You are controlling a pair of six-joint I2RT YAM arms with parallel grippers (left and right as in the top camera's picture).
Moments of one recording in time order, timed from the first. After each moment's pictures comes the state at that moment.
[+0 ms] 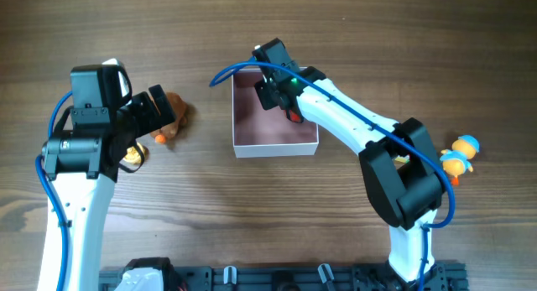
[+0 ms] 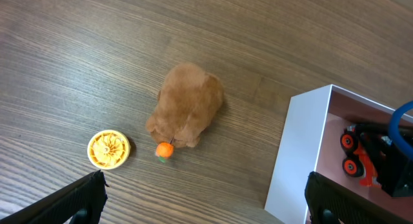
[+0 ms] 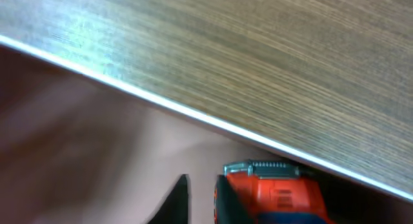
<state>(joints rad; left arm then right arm) 0.02 1.20 1.17 -0.90 -0.02 -0.37 0.59 2.09 1.53 -0.47 0.15 0.13</state>
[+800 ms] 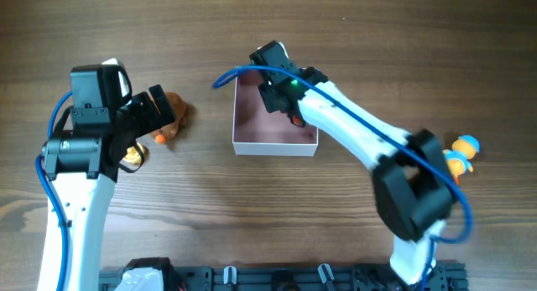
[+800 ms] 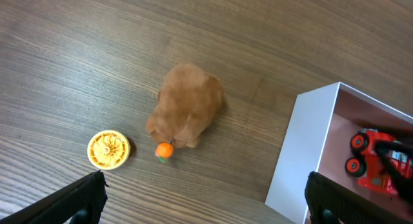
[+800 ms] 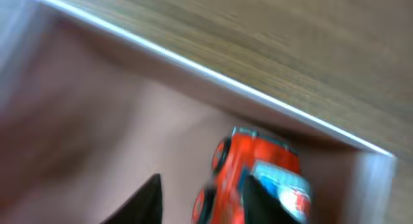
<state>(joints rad) 0.02 1.20 1.17 -0.90 -0.02 -0.37 0.62 1.97 1.53 -0.63 0.26 0.14</state>
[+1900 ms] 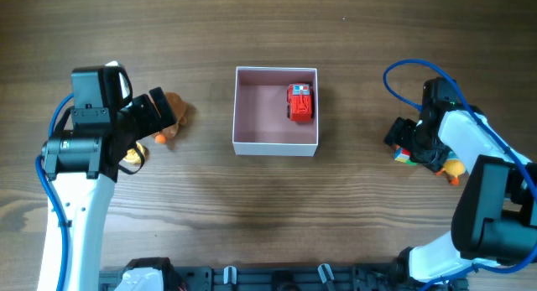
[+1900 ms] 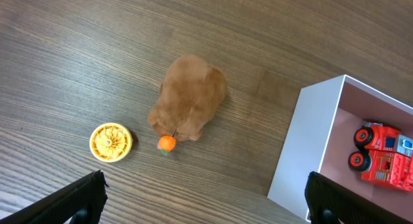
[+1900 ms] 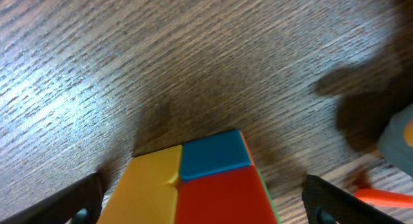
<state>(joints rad) 0.02 1.20 1.17 -0.93 -0.02 -0.37 -0.18 1.75 0.95 -0.70 0.05 0.40</state>
